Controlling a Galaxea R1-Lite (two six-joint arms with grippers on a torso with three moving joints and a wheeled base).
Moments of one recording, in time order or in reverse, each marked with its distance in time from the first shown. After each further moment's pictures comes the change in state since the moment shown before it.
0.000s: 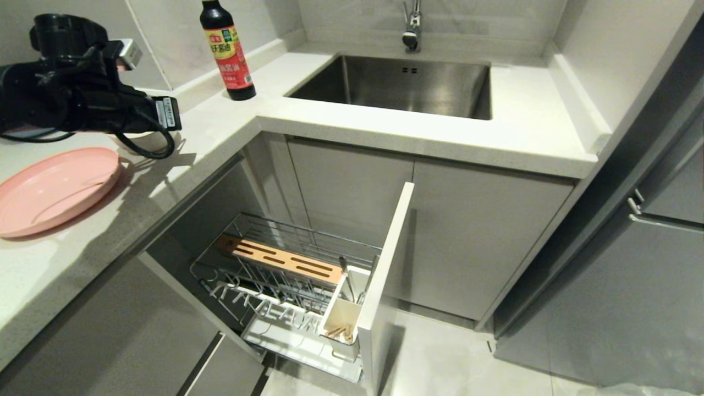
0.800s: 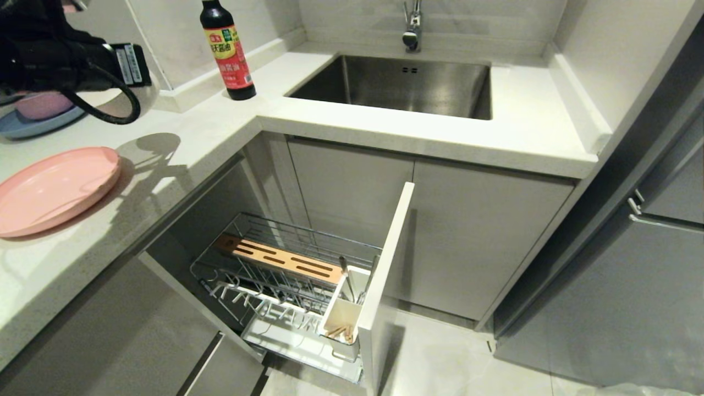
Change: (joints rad) left arm -0.036 -0.162 0.001 -0.021 0.006 -0.007; right arm 0.000 0.000 0.000 0.000 0.000 0.000
